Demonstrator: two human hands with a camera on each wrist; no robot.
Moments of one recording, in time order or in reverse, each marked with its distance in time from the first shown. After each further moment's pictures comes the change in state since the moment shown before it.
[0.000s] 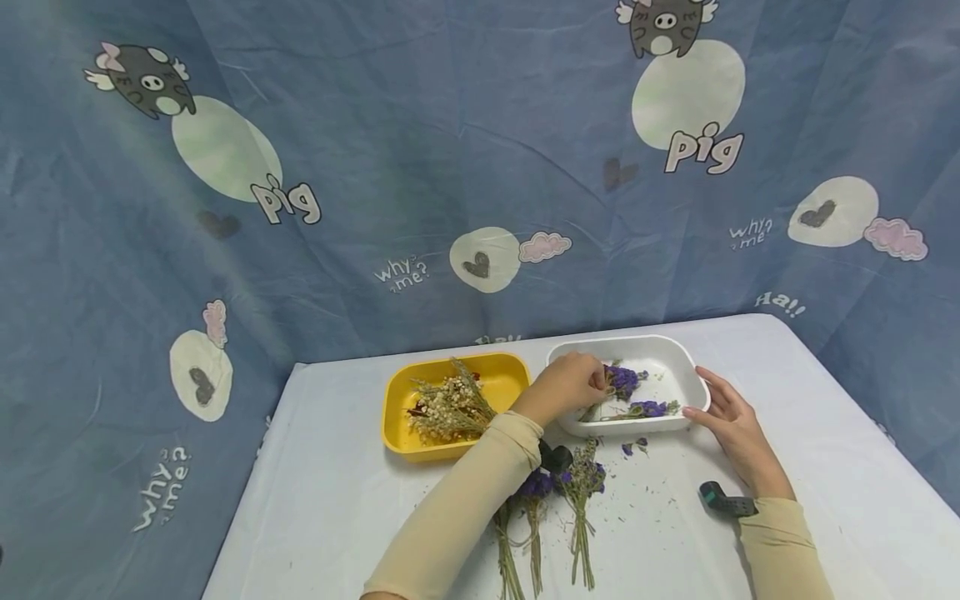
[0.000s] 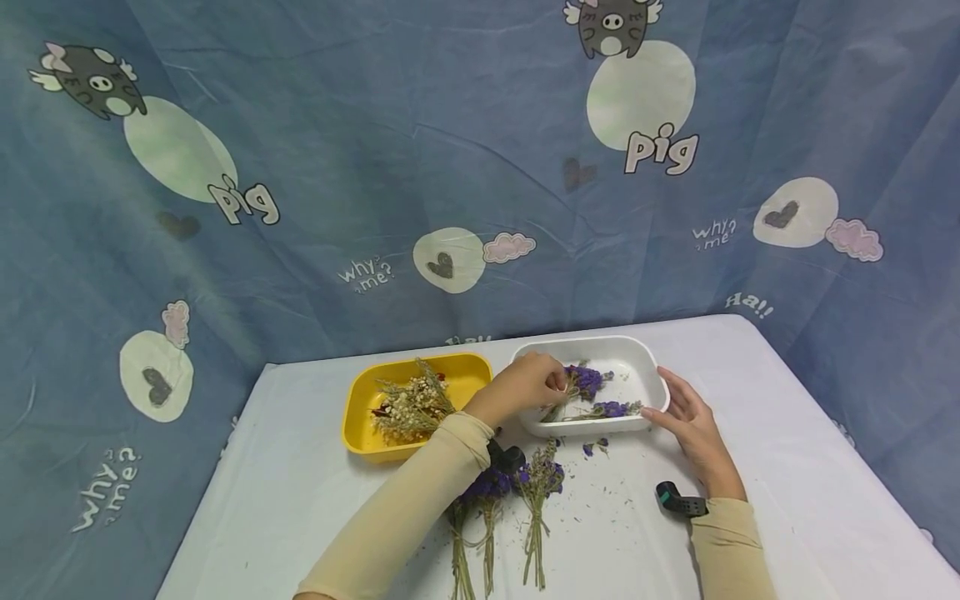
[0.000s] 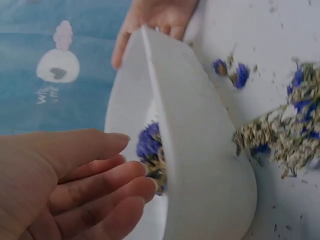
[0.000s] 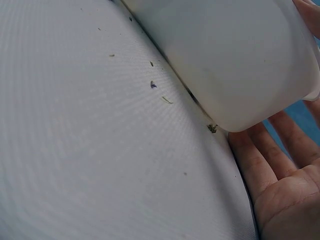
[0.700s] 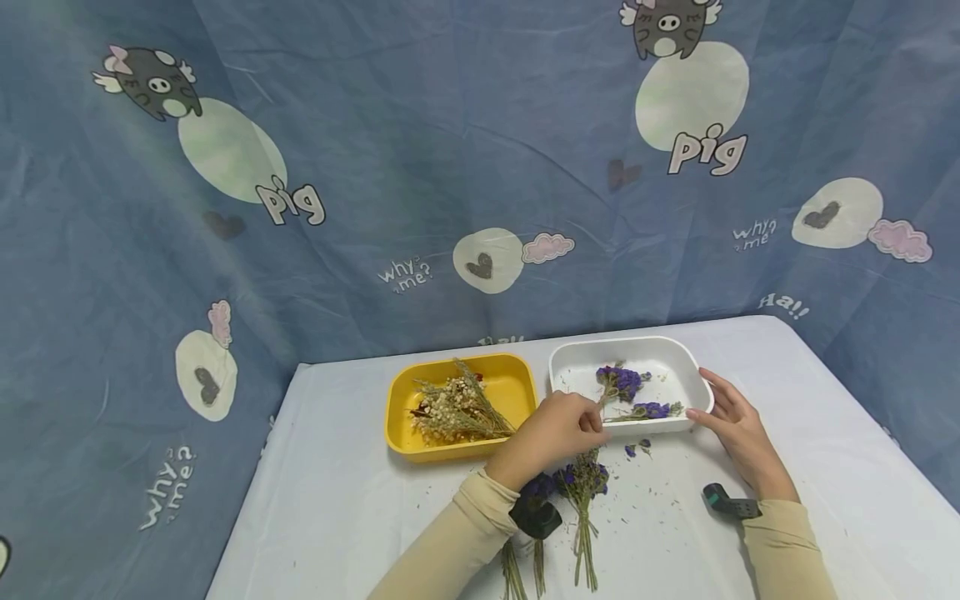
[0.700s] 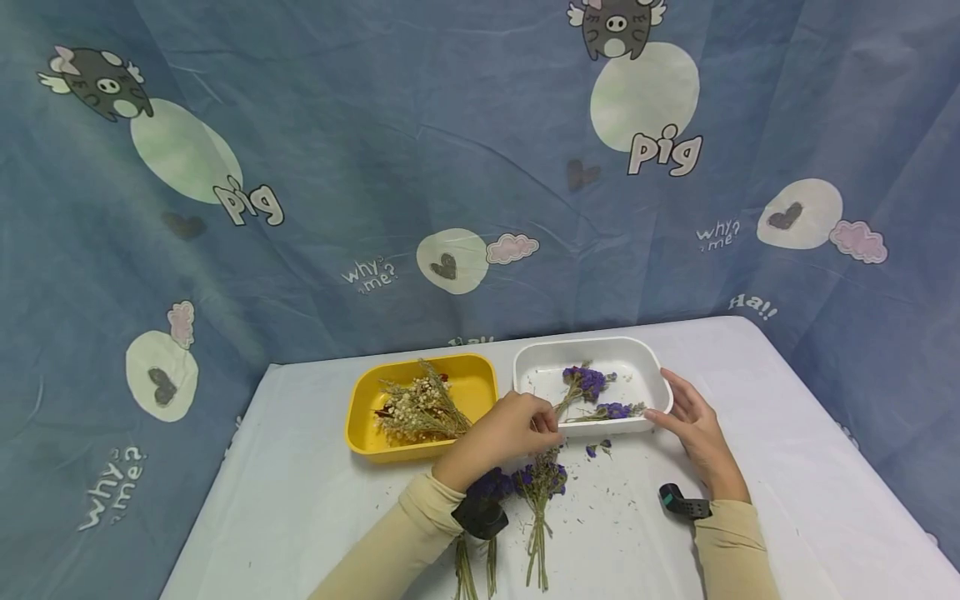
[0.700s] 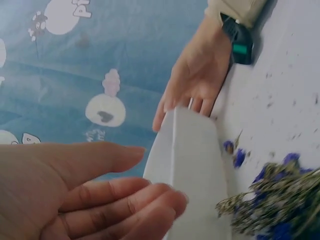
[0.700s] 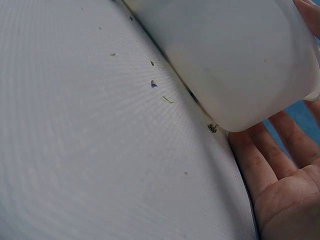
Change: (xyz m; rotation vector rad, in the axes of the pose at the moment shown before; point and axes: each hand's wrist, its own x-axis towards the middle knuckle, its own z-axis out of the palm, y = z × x) left_hand -0.071 0.012 0.008 -0.206 0.044 0.006; right_hand -0.002 -0.001 0.000 -0.005 0.001 0.001
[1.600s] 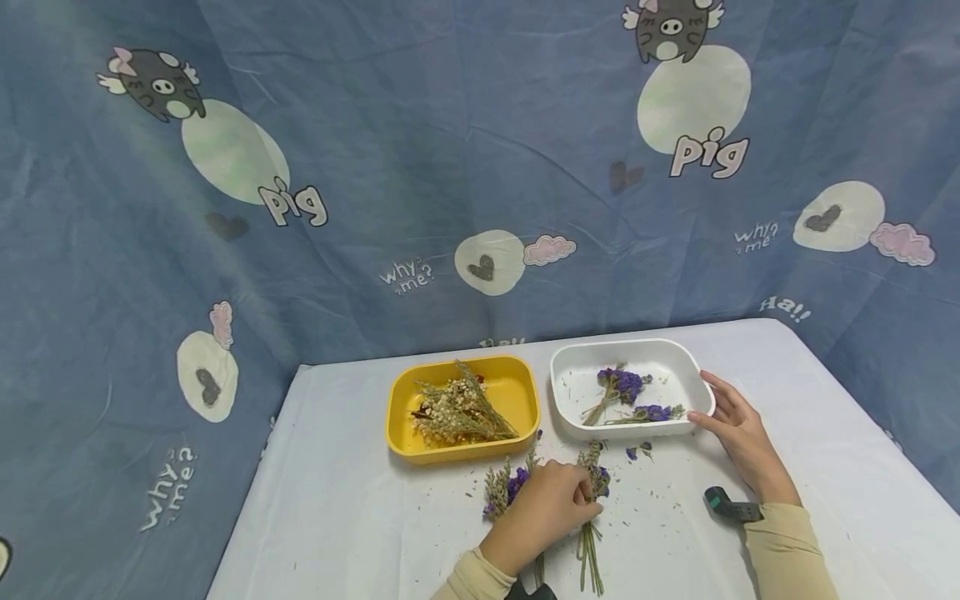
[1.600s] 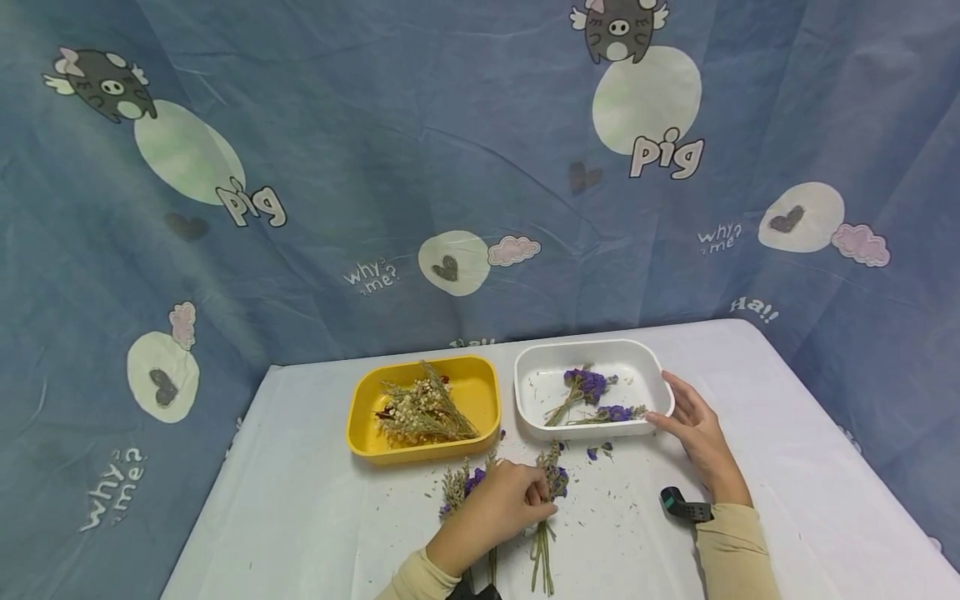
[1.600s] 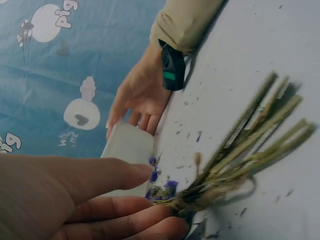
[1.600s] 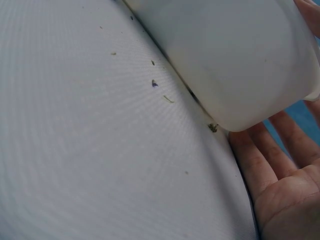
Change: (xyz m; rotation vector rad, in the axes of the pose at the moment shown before) left_hand -0.060 -0.014 0.061 -0.021 0.054 -0.051; right_hand 0.001 0.000 0.000 -0.006 0.001 0.005
